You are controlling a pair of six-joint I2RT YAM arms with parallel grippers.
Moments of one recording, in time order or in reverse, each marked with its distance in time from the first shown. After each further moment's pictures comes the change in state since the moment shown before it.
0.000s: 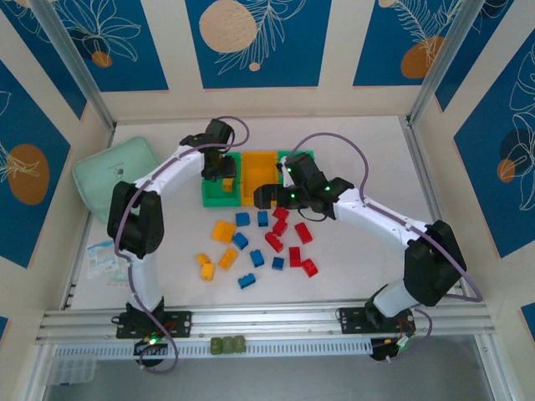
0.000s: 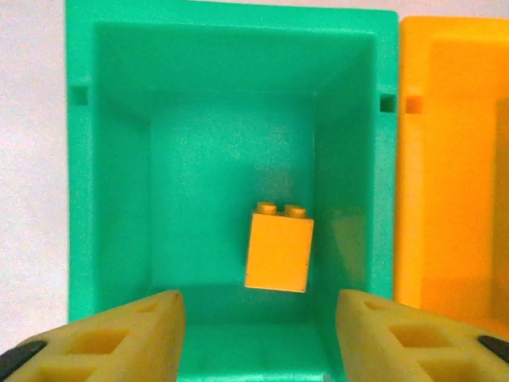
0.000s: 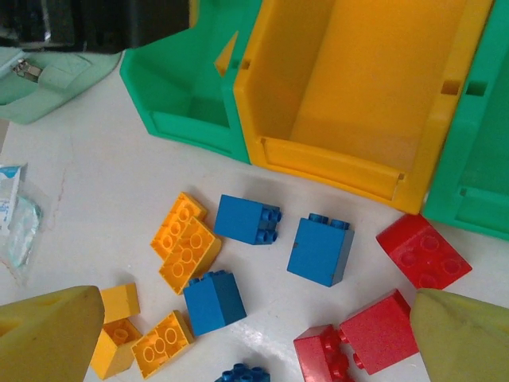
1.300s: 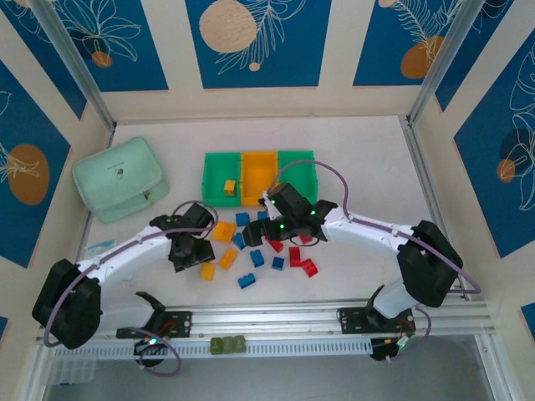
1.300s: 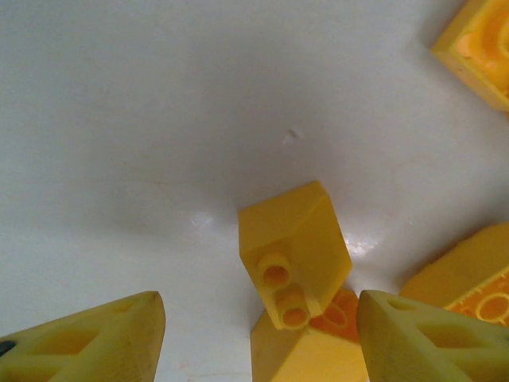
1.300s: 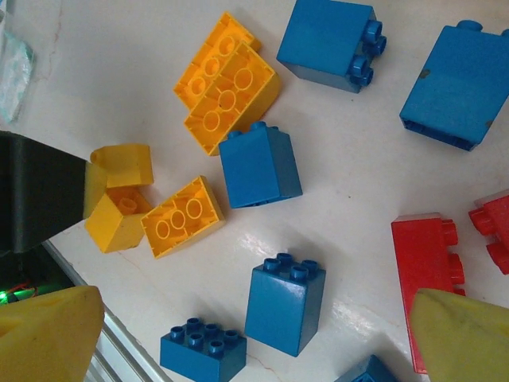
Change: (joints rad) left arm -0.185 -0.678 -0.928 -0.068 0.062 -0.485; right arm 0.176 0.004 -0.161 0.032 -0.080 0.000
